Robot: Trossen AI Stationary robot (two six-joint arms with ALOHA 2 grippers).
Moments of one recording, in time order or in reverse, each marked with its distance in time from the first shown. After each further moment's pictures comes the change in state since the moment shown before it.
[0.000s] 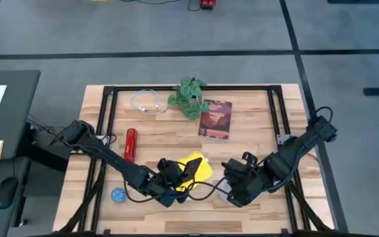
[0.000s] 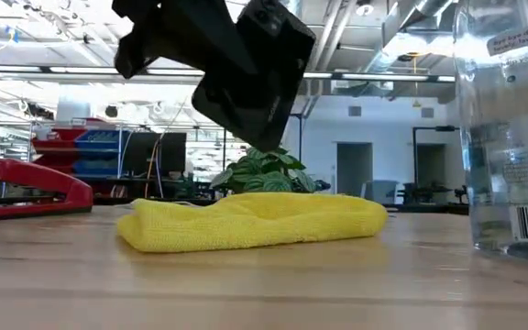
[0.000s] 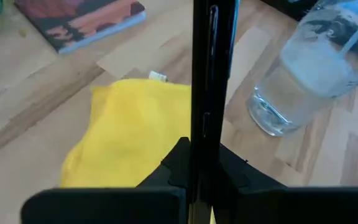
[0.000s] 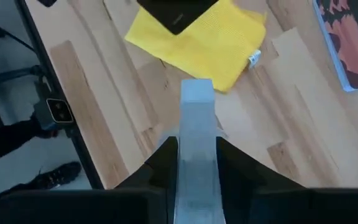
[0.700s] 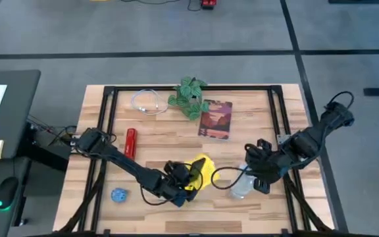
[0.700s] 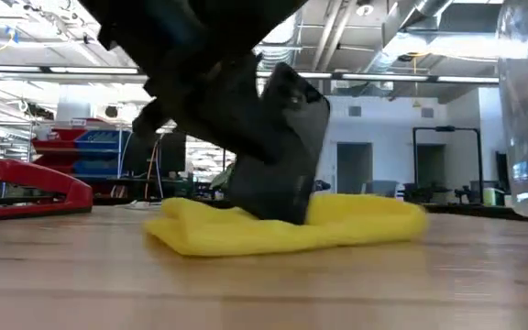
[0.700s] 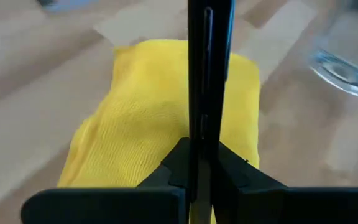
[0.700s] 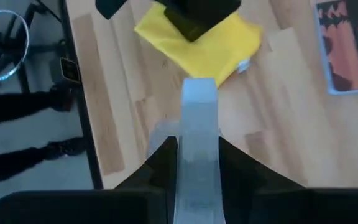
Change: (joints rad) left arm 0.053 0.162 0.001 0.013 0.020 -0.031; right arm -0.009 -0.339 -0.270 0.053 -0.053 -0.132
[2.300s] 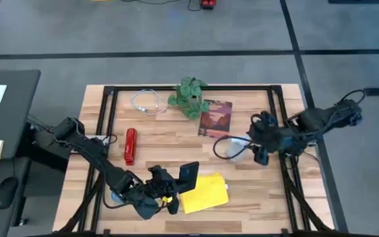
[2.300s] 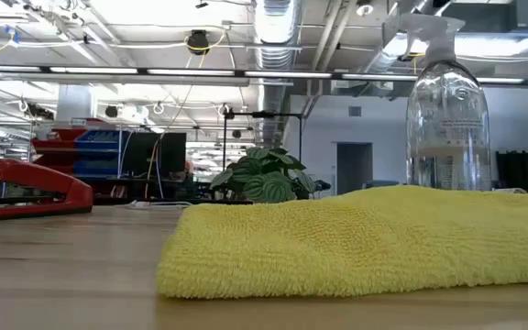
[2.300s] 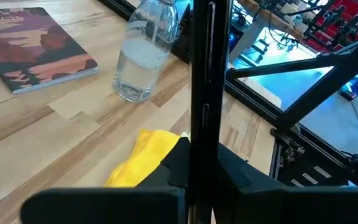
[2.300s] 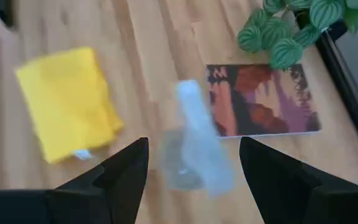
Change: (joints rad) left arm -0.189 -0.274 0.002 0.160 -0.203 0.030; right arm -0.285 -0.161 -0.045 -0.078 0.142 -0.514
